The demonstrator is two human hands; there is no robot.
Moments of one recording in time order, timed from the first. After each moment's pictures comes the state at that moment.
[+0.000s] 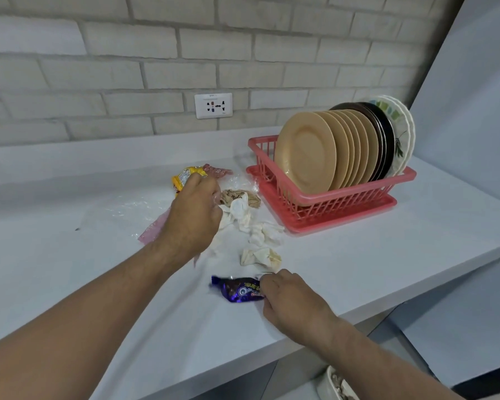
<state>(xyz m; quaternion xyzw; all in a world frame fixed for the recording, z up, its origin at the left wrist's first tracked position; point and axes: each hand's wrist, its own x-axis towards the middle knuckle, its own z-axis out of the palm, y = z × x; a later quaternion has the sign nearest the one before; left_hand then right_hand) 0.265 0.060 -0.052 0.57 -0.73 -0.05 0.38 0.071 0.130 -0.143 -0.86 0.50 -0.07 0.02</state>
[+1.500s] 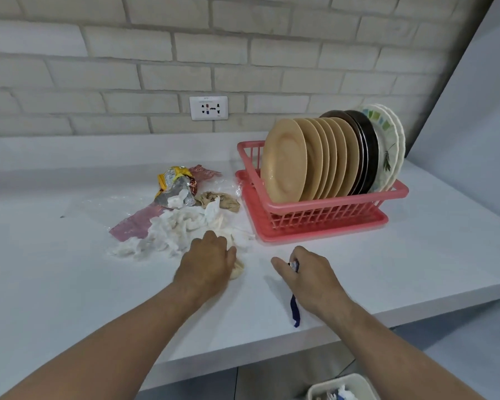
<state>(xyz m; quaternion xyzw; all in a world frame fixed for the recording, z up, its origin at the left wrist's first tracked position) 0.164 0.072 -0.134 0.68 -0.71 -0.04 0.16 -0.044 0.082 -0.113 -0.69 0.64 -0.21 0.26</state>
